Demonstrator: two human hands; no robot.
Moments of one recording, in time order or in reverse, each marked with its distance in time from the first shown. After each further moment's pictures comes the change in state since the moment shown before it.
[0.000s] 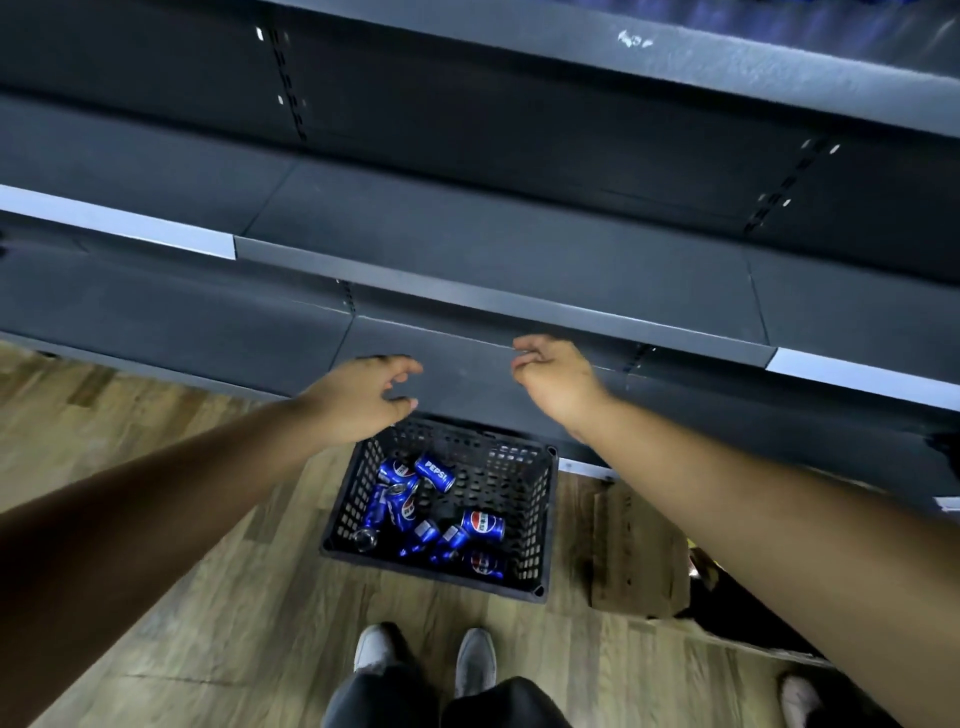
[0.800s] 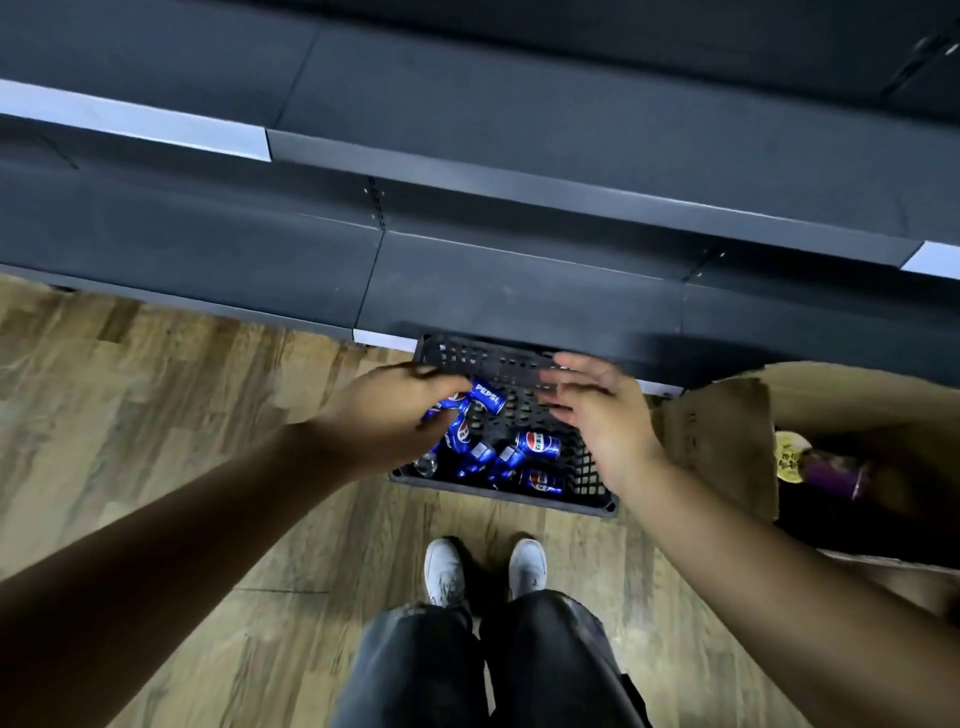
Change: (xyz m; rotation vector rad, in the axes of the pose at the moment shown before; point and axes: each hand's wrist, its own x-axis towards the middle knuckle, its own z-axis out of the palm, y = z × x) left_hand -0.040 -0.106 0.020 0.299 -0.070 0.302; right_hand -0.055 0.030 0.122 0.529 0.081 0.272
